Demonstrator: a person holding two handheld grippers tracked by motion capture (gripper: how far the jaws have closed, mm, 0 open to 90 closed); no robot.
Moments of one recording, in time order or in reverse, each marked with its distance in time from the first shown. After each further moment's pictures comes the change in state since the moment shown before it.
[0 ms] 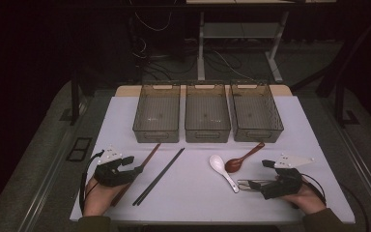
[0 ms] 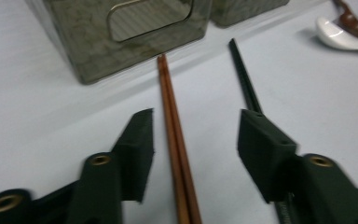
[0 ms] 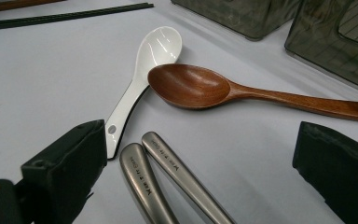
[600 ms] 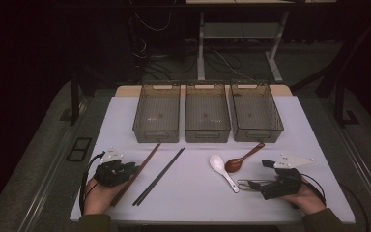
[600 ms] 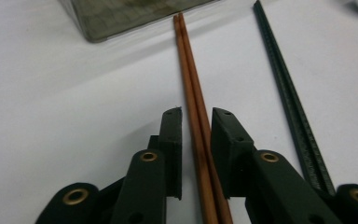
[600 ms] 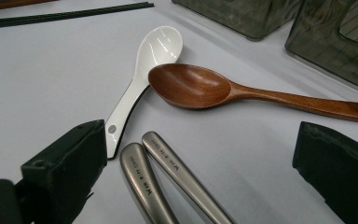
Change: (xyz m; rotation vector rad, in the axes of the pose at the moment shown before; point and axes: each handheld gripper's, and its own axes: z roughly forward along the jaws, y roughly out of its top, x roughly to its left) left arm 0.010 -0.011 0.009 0.100 0.016 -0.031; right arm 0.001 0.000 0.000 -0.002 -0.001 -0.007
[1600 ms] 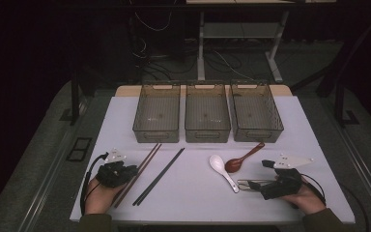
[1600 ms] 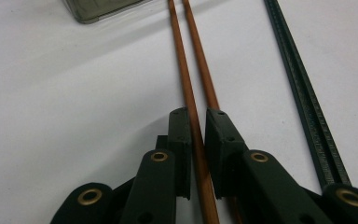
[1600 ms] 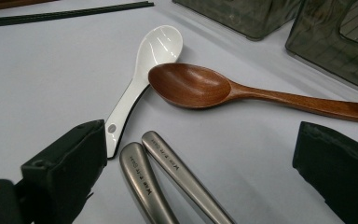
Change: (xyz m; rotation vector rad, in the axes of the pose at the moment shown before) left arm -0.002 -0.002 0.006 0.061 0.007 0.027; right arm 0.001 0.000 0.000 0.004 0.000 0.000
